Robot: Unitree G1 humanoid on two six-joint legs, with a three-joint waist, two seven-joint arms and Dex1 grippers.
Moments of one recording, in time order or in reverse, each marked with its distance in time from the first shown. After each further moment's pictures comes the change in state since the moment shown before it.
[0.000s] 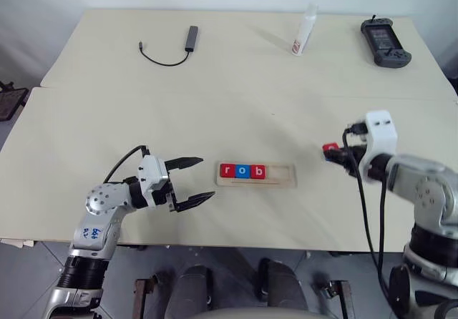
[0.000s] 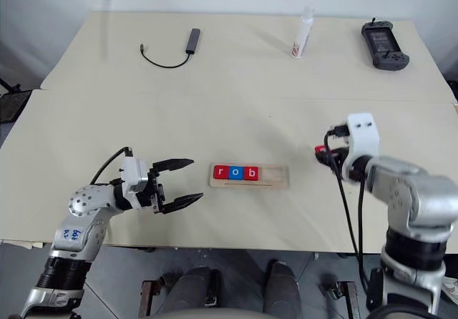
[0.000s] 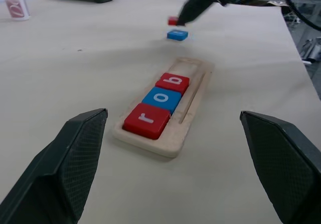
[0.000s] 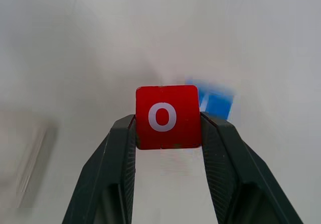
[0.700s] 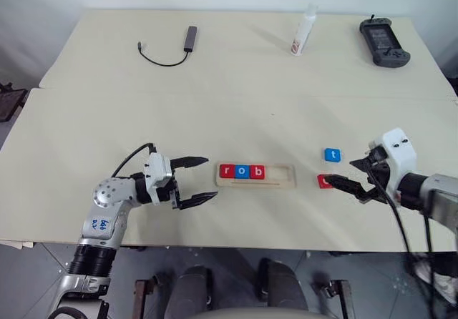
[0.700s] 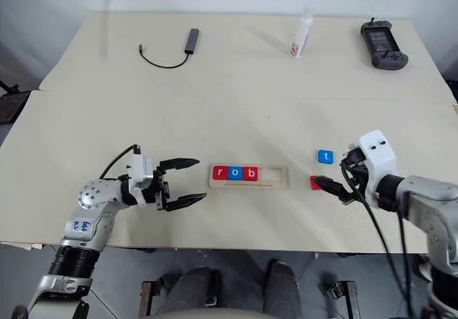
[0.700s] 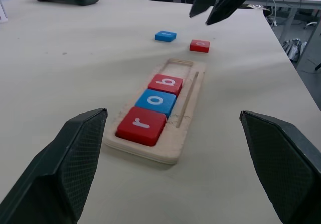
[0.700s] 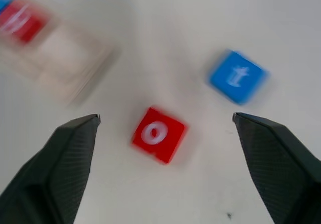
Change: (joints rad) left arm -0.038 -0.019 -0.017 0.091 0.006 -0.054 -0.064; right arm 0.230 -0.454 0.092 0.118 0.051 -0.589 0.575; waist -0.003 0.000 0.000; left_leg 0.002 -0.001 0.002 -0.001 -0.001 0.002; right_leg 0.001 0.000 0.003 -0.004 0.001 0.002
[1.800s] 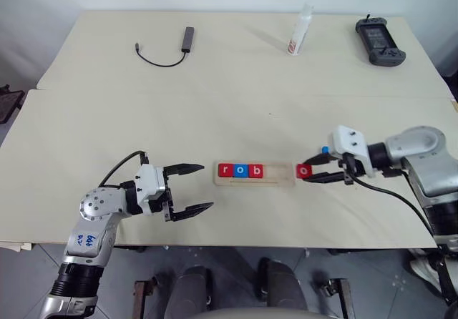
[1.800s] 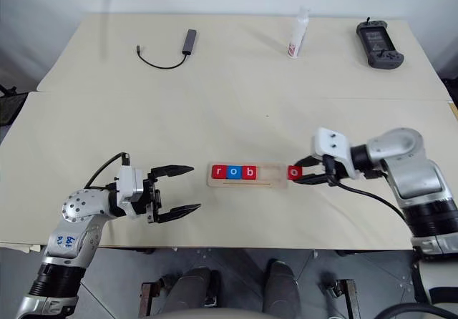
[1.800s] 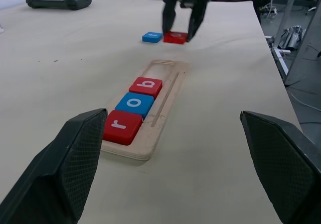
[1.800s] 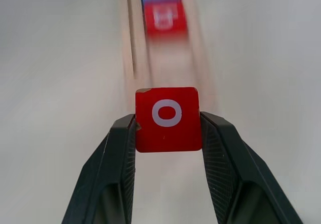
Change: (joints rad) left arm 0.116 0.045 0.038 -0.184 -0.006 0.022 0.032; right arm -0.492 0.089 0.476 0.496 -0.262 -0.613 0.511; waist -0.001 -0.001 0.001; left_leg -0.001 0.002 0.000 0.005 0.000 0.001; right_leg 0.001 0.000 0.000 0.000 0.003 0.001
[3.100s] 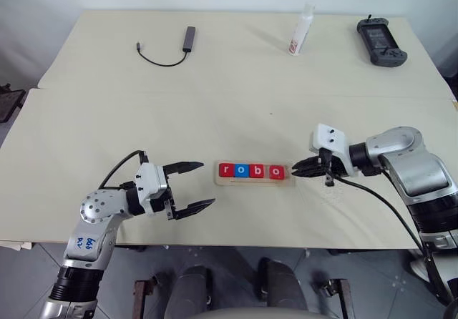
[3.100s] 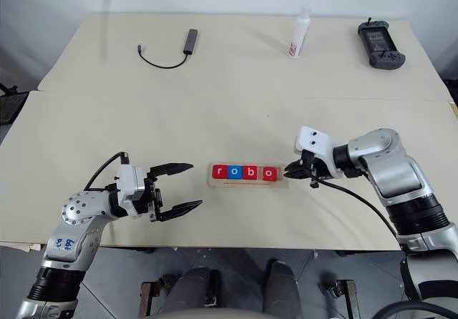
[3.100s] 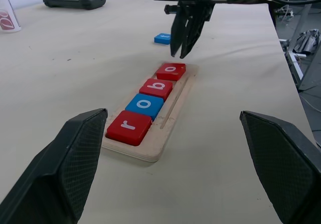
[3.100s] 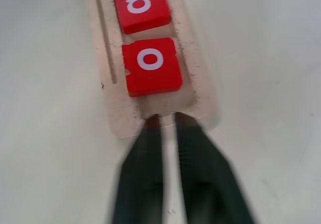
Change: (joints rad) left arm 0.018 -0.001 -0.002 -0.046 0.000 0.033 0.069; right arm 0.016 0.011 0.050 -0.024 -0.055 0.159 -0.089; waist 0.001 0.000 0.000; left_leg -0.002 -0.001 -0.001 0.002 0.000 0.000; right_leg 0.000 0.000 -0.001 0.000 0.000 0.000
